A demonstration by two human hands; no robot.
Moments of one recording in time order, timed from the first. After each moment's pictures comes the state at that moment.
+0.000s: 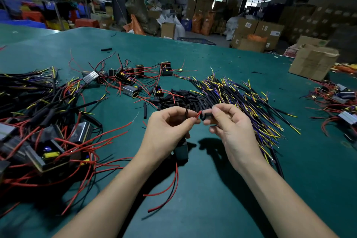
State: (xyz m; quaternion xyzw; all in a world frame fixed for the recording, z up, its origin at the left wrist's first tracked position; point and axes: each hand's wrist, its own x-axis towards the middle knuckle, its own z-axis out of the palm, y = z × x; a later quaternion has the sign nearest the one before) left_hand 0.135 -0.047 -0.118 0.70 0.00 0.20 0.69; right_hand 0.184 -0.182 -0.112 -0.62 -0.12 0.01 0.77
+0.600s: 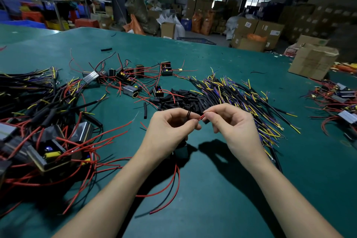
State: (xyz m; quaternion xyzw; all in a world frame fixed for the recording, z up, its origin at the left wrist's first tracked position) left_hand 0.135 -0.045 -0.119 0.71 -0.02 0.17 0.69; right_hand 0.187 -0.196 -0.111 -0.71 -0.28 -0.06 0.64
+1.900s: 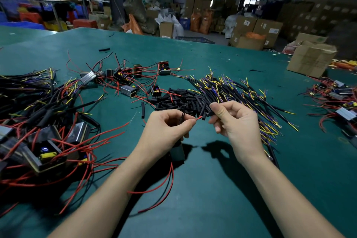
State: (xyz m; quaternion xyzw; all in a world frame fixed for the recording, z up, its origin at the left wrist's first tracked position) left_hand 0.133 -0.046 -0.116 0.73 0.01 0.16 0.66; right_hand 0.189 -0.194 -0.106 -0.65 -0.15 -0.03 0.75
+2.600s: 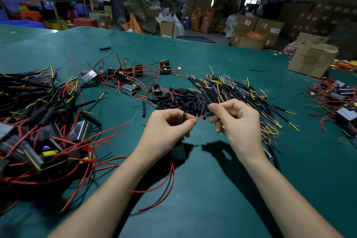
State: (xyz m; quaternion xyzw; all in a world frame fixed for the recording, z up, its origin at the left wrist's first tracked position) left_hand 0.132 -0.046 -0.115 0.74 0.01 0.16 0.66; right_hand 0.188 -0.194 -0.108 -0.67 -0.18 -0.08 0.71
